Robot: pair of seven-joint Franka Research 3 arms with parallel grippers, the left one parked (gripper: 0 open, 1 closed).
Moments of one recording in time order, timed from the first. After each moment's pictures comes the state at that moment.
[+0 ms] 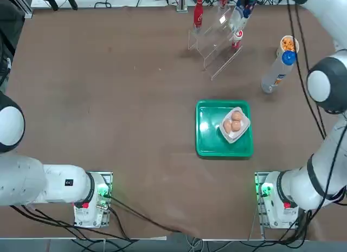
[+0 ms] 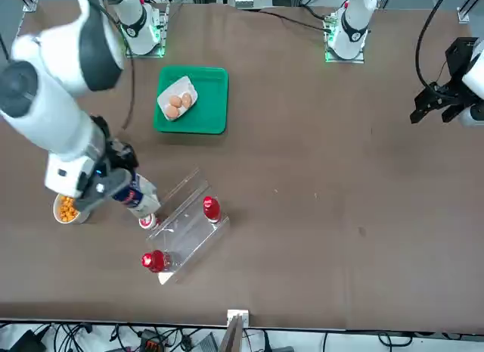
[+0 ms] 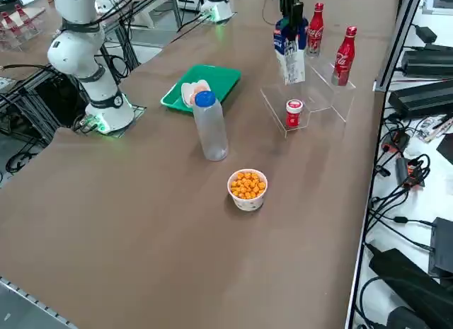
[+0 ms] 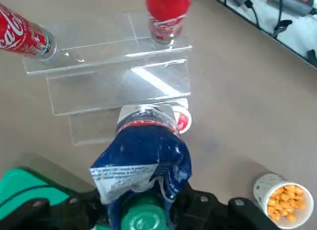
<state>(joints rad) 0.33 0.49 -0.03 -1.20 -0.03 1.71 -0.21</state>
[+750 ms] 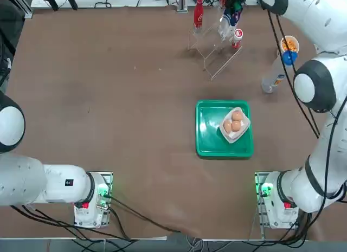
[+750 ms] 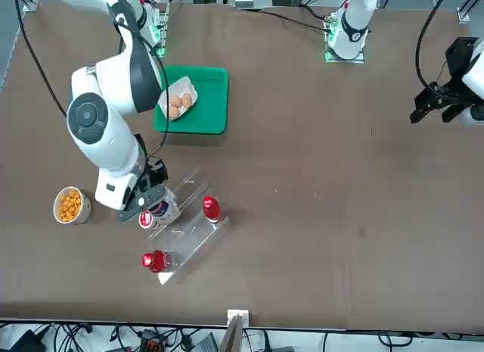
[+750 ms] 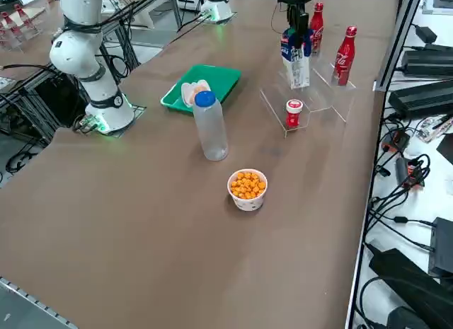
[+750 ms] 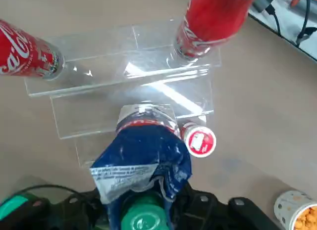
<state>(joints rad) 0.40 0.57 -0.03 -1.18 -0.05 1.78 -0.13</state>
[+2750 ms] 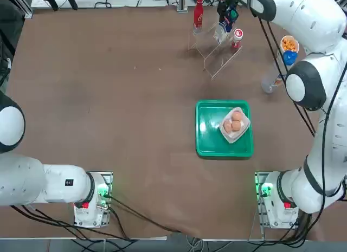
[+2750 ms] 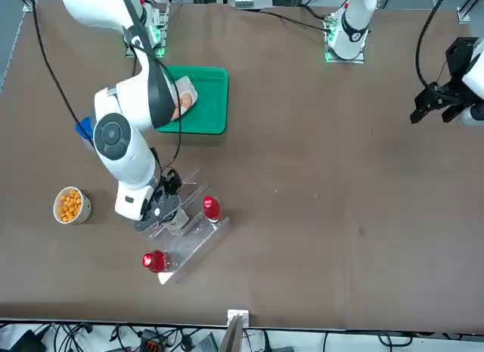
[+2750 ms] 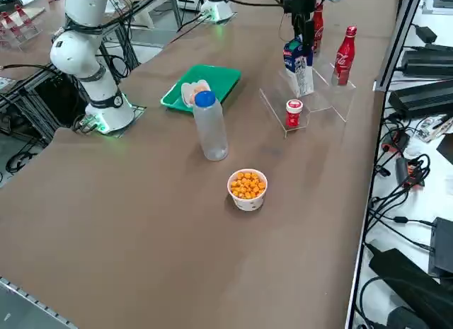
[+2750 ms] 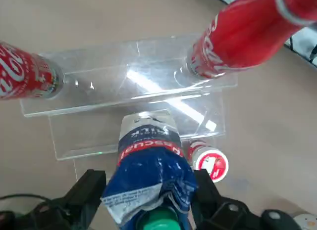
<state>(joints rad) 0.42 0.64 -0.03 -1.14 -0.06 1.85 -0.12</state>
